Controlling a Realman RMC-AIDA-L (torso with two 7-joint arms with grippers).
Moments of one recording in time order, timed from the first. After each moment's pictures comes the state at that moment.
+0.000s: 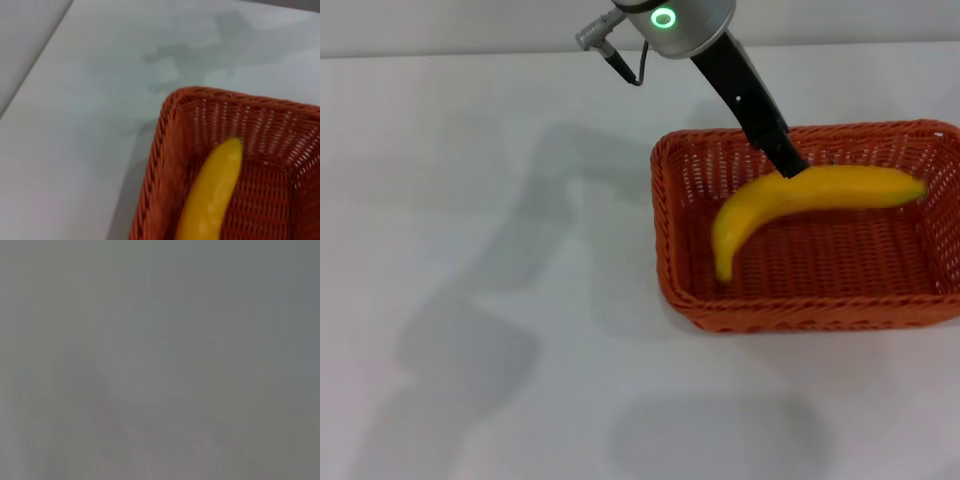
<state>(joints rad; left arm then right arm) -1.27 -2.08 -1.80 -0.84 2.36 -1.39 0.81 0.35 1.99 -0.36 -0.94 1.39 1.48 -1.42</state>
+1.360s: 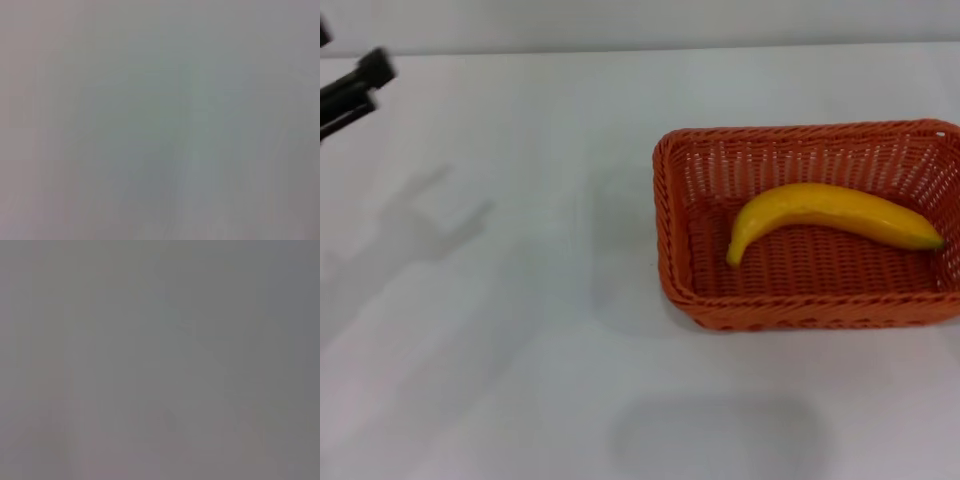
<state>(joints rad) 0.02 -2.09 -2.11 -1.31 1.27 -1.29 1.62 0.27 1.99 -0.23 -0.59 1.65 1.54 -1.97</state>
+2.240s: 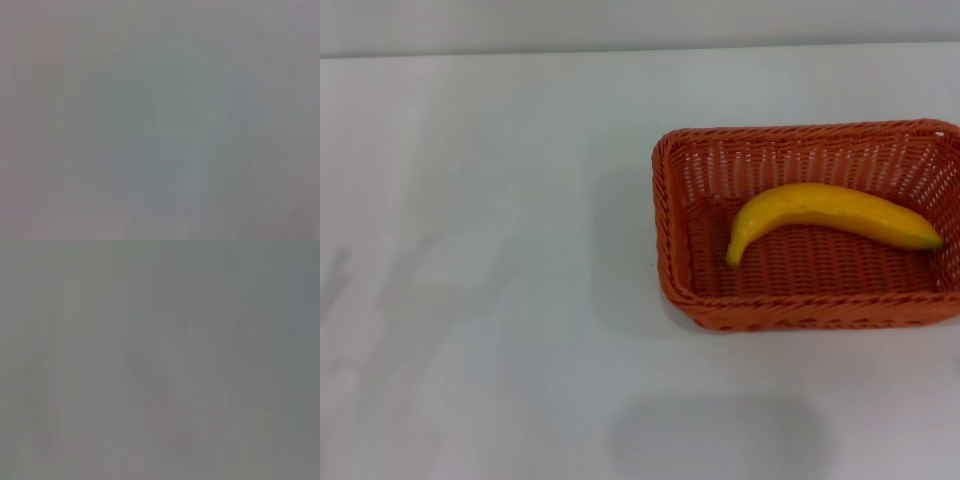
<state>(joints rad) 0.05 -2.09 -2.20 -0.53 0.71 -1.56 2.32 0.23 2.00 -0.17 -0.42 1.62 1.50 -2.30</state>
